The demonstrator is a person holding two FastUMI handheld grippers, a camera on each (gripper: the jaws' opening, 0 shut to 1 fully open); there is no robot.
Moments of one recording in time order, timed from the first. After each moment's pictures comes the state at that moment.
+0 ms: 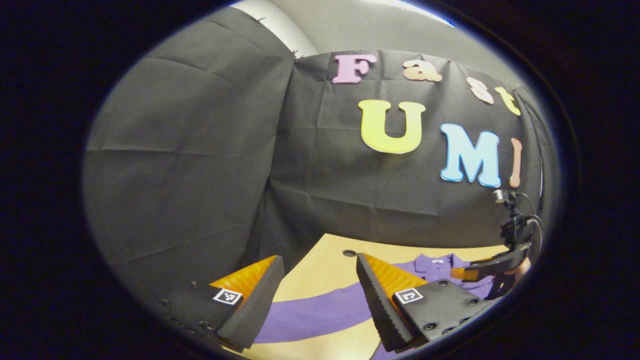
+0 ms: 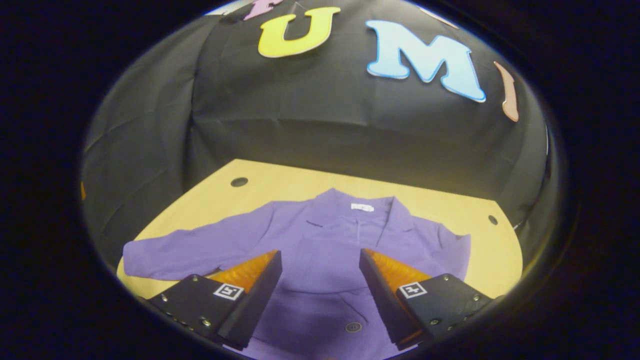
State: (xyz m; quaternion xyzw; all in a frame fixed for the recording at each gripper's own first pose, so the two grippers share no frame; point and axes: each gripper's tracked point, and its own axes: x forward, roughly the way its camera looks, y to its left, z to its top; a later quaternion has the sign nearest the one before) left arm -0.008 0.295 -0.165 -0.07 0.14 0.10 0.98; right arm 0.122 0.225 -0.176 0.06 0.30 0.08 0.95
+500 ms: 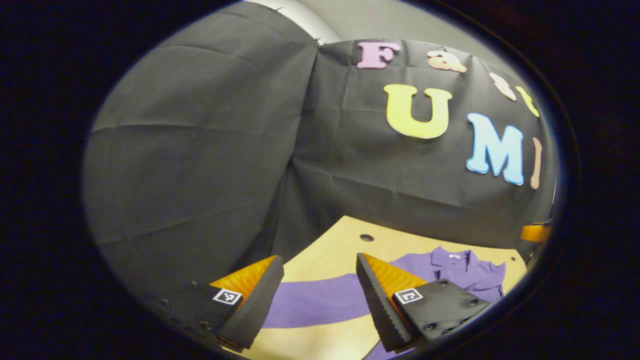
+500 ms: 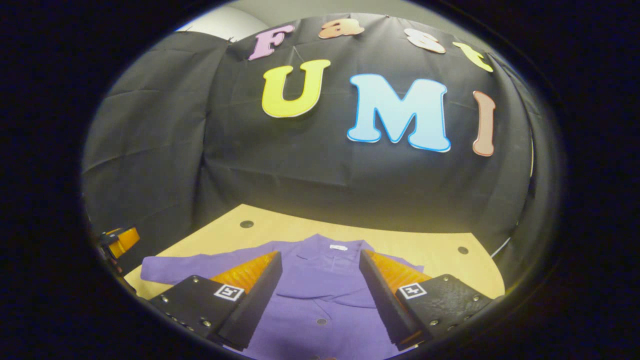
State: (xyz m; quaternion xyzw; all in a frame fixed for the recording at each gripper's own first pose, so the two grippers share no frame) left arm -0.025 0.305 -0.235 -0.10 0.20 0.18 0.96; right arm 0.062 0.158 -0.073 0.07 0.19 0.07 0.98
